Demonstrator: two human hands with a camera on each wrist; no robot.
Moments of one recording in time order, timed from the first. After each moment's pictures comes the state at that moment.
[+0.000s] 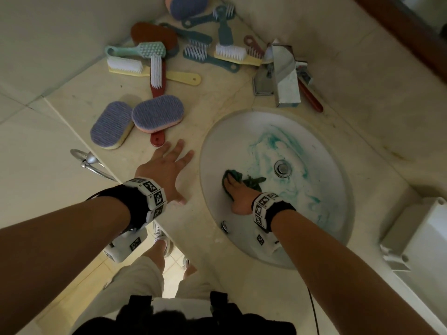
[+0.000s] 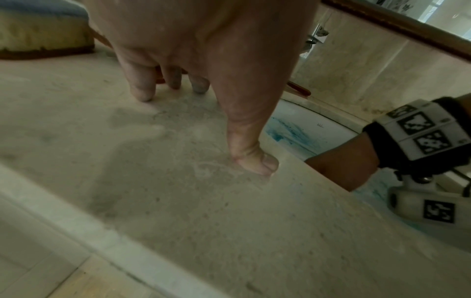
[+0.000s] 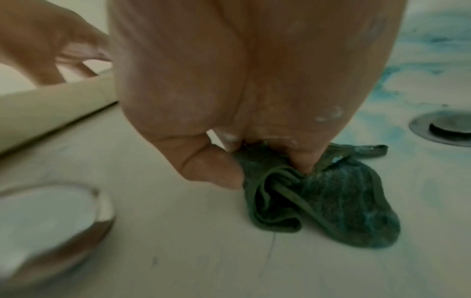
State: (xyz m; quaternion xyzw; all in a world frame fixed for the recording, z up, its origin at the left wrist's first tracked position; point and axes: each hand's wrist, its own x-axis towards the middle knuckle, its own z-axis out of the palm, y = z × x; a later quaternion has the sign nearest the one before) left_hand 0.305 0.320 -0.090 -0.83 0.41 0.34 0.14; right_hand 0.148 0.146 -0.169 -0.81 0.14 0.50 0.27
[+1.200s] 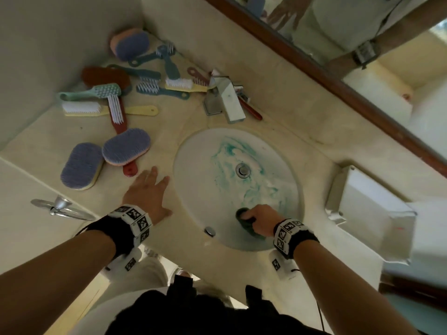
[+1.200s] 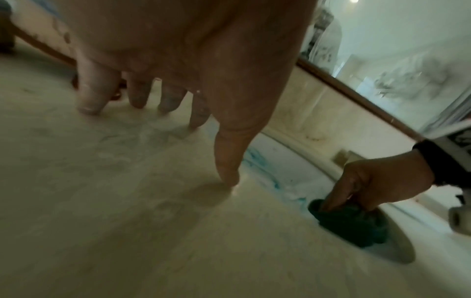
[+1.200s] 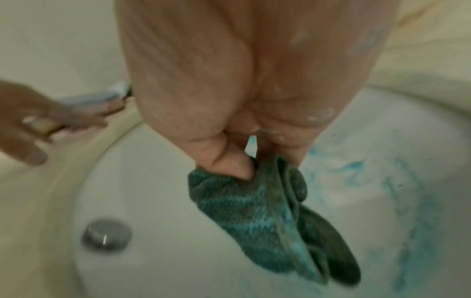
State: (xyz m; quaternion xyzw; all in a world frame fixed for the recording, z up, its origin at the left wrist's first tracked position) left_hand 0.306 0.321 -0.085 -0.82 0.44 0.36 0.08; right_hand 0.041 0.142 -0.079 -0.77 0.40 0.38 0.31
